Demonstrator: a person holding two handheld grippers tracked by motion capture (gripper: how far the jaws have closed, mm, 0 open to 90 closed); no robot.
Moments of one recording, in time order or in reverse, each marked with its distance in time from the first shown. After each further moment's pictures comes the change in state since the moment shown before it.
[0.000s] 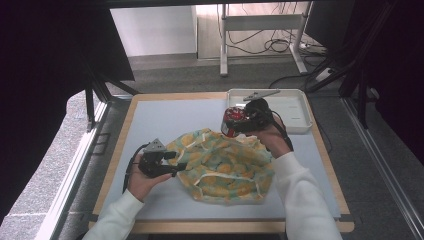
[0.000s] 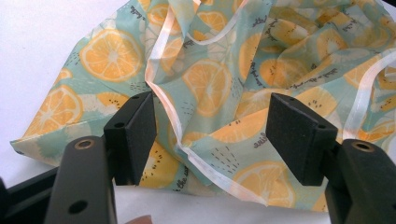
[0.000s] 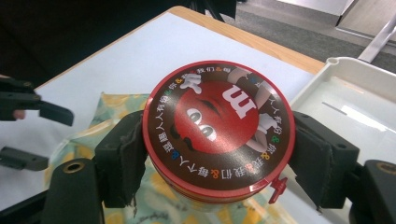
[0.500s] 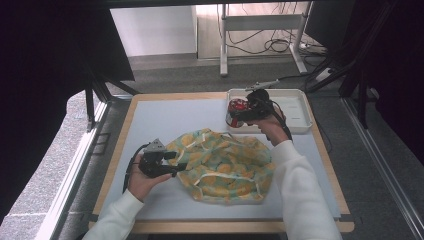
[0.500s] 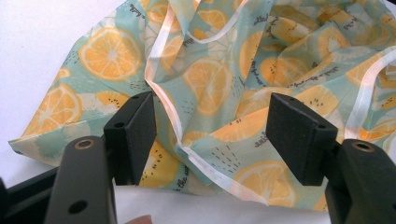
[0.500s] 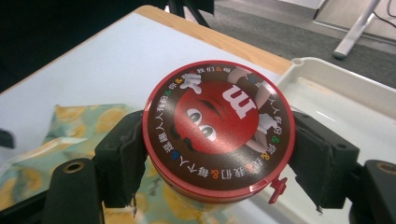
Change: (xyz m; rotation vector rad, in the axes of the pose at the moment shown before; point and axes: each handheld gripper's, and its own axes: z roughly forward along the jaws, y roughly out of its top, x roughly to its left) left arm 0.000 0.000 0.001 0.004 -0.004 -0.005; right arm -0.036 0.012 0.021 0.020 -0.071 0.033
